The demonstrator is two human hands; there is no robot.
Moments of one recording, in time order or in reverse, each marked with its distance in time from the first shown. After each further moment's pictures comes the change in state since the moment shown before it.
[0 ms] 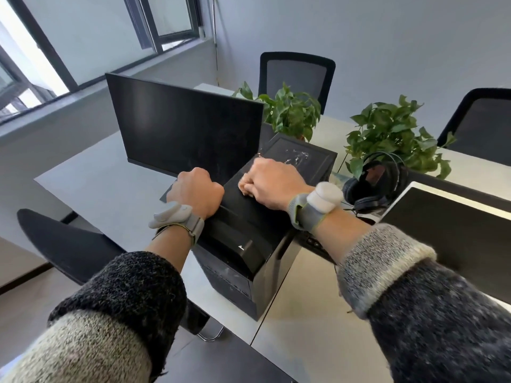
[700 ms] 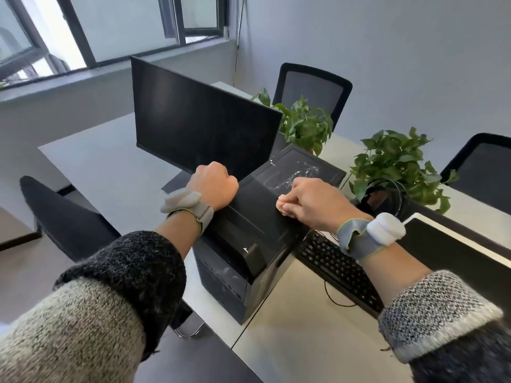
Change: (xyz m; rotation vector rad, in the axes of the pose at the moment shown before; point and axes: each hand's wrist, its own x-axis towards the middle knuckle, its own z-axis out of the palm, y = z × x) left_hand 0.009 0.001 -0.003 -0.184 -0.080 0.029; right_hand -0.035 0.045 -0.017 -0.062 -0.096 -0.020
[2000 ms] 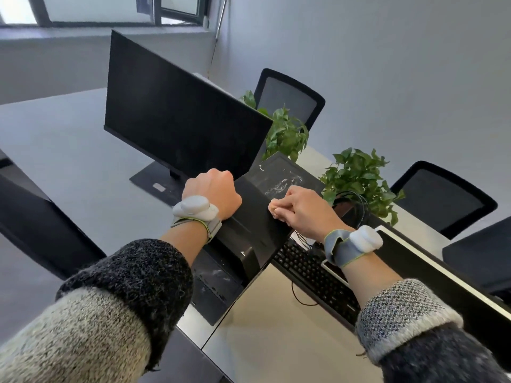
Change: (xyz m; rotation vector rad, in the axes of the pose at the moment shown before) left_hand -0.020 0.008 -0.007 0.218 -0.075 0.202; right_hand -0.004 -0.005 0.004 0.003 0.032 0.094
